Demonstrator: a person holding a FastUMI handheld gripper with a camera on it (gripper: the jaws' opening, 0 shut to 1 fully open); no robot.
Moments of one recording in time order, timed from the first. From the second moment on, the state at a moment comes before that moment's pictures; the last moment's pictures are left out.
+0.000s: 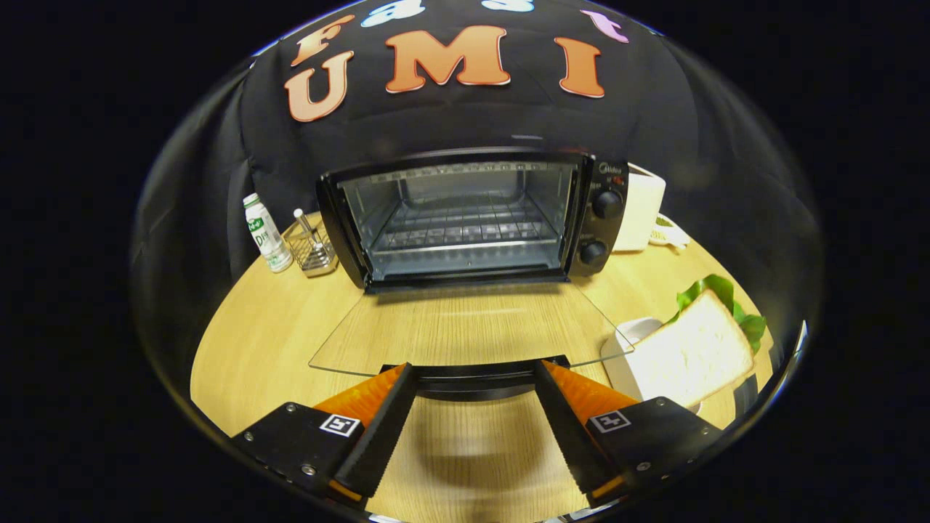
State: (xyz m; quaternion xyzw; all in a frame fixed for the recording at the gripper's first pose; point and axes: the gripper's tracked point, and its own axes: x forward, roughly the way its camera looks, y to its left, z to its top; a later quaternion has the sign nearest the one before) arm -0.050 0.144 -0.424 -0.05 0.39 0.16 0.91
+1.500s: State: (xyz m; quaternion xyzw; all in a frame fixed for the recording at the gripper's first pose) arm 0.010 -0.045 -0.331 -0.08 0.53 0.21 0.82
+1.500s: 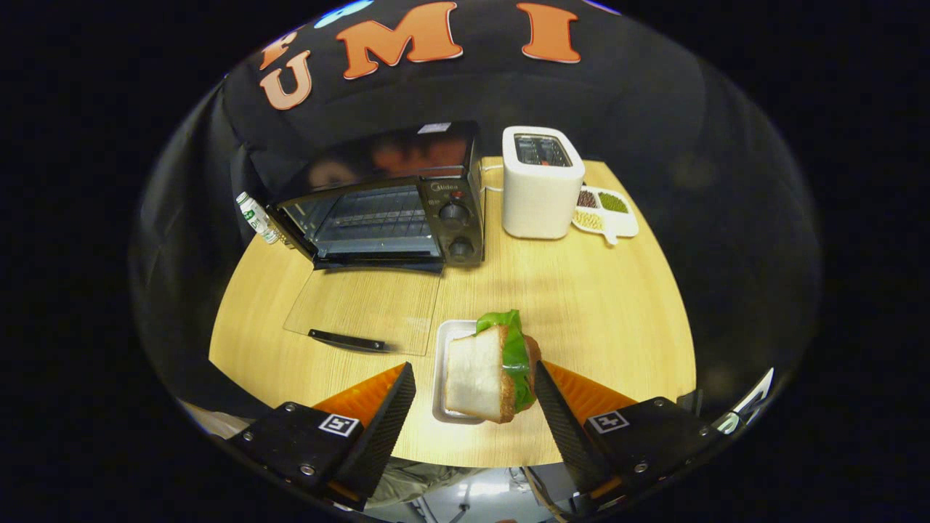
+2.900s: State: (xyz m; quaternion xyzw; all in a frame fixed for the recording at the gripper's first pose) arm 0.022 -0.024 -0.296 0.15 0.58 0.20 0.78
